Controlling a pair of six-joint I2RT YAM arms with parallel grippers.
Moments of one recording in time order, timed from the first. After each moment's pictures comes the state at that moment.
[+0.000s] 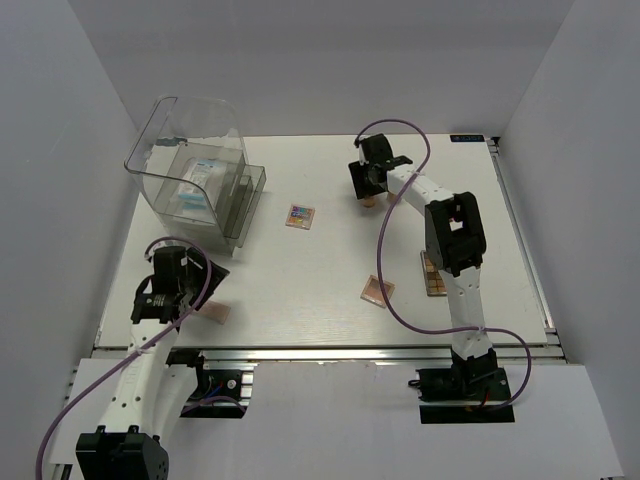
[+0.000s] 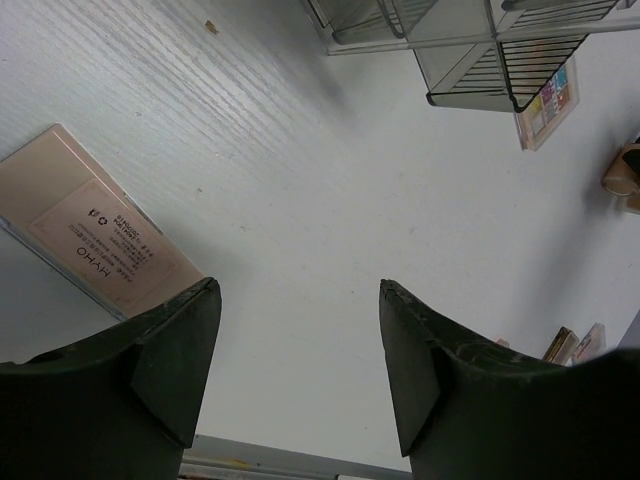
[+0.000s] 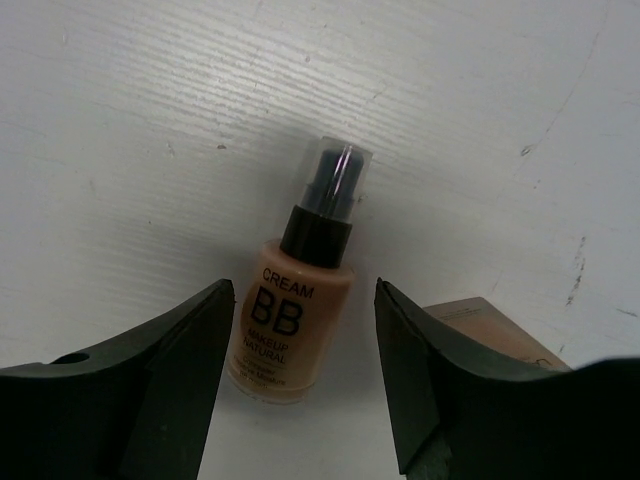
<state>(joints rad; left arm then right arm) 0.00 0.72 0.53 -0.62 0.04 -0.86 0.41 2.31 1.90 -0.47 0.11 -0.01</state>
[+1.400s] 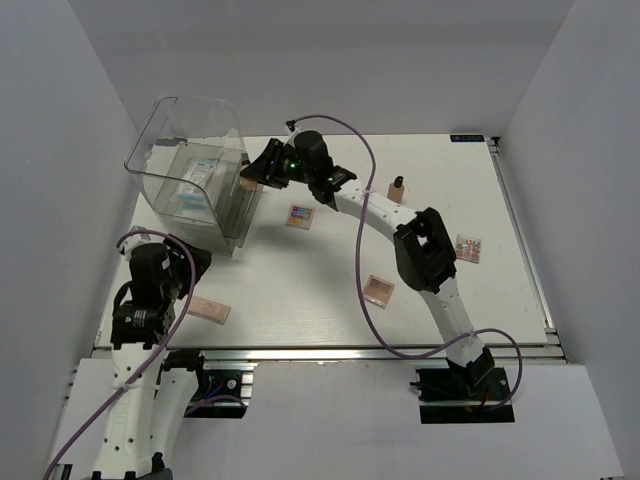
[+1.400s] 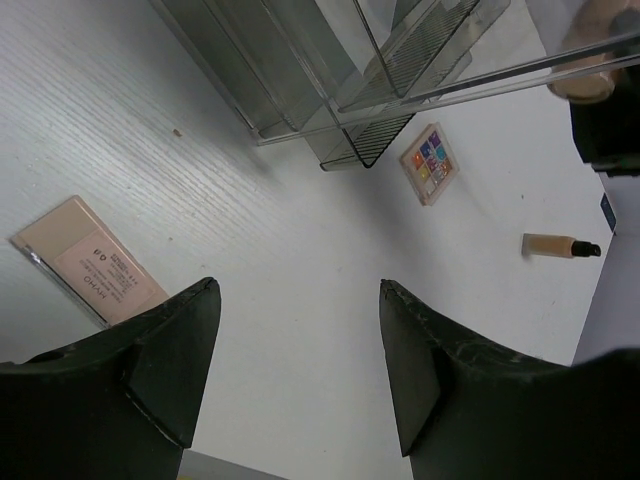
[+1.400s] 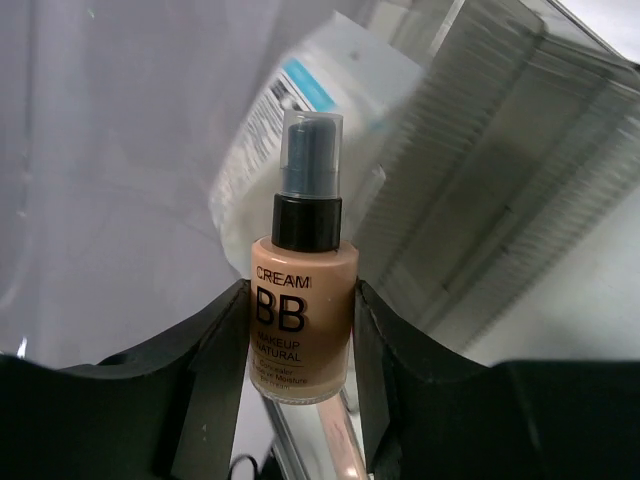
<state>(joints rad) 0.00 0.58 0.73 -0.74 -0.07 -0.84 0.73 2.28 1.99 0.06 -0.40 0.94</state>
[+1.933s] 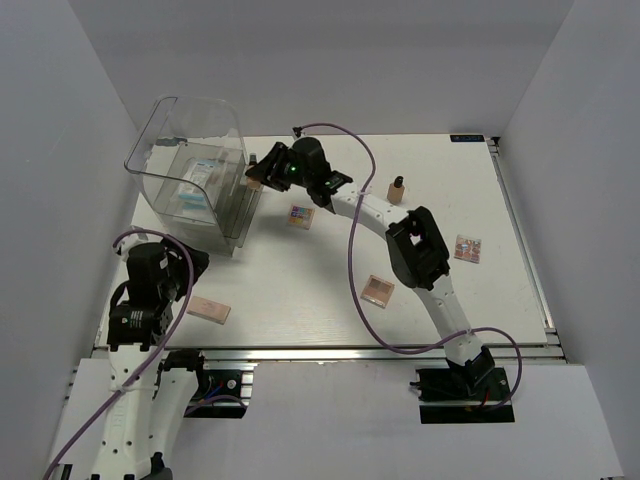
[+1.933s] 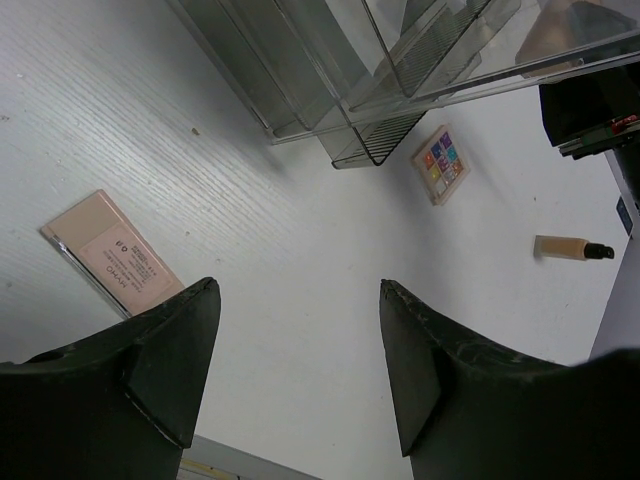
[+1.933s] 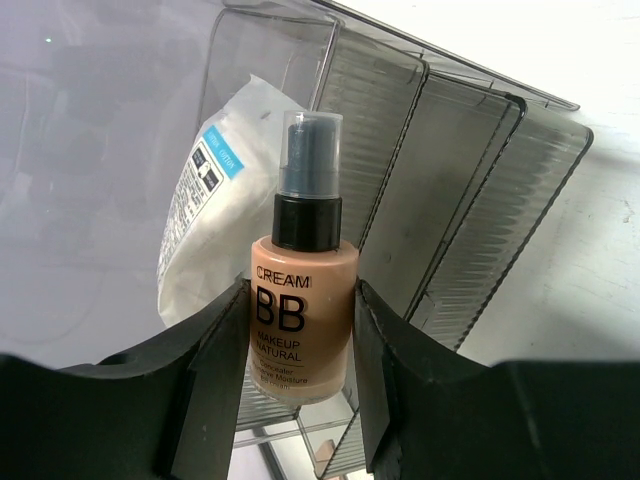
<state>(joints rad) 0.00 0.57 0.78 -0.82 -0.10 -0.83 0.74 2.38 2.05 0.10 -0.27 1.04</state>
